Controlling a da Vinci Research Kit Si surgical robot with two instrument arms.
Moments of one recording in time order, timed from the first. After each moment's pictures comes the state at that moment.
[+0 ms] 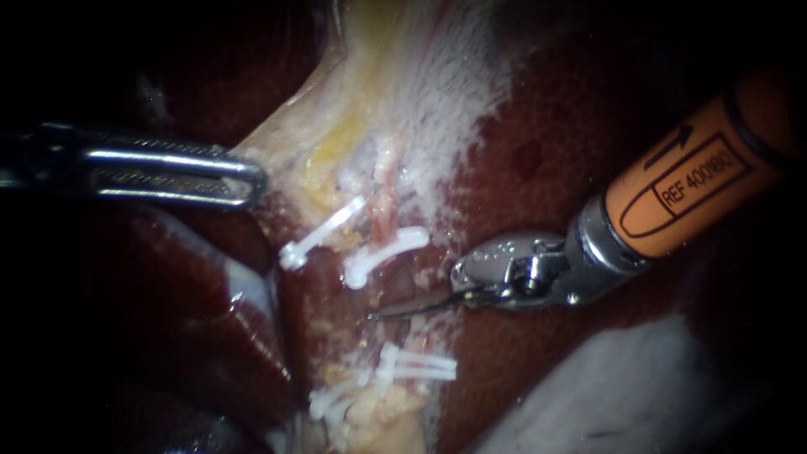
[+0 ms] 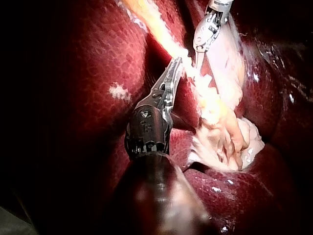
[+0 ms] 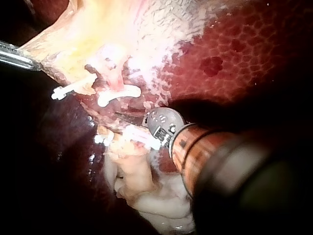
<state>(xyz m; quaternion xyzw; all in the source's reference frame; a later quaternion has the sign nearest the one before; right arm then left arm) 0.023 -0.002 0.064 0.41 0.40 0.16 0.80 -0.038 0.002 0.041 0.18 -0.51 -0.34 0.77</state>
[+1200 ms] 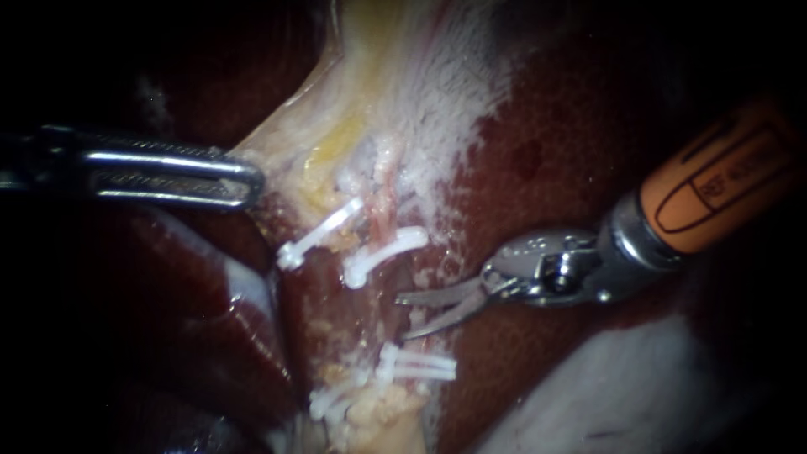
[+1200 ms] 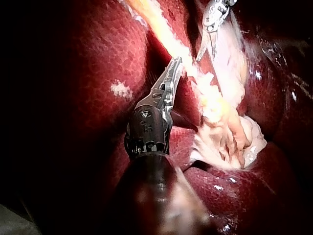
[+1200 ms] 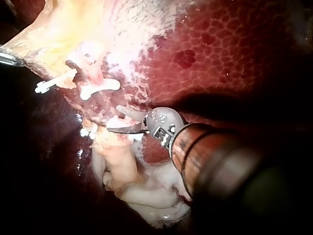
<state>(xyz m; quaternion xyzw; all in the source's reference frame) 0.017 0.000 0.061 0.37 0.43 0.18 0.80 -0.037 0.001 0.042 0.18 -0.51 -0.34 0.77</state>
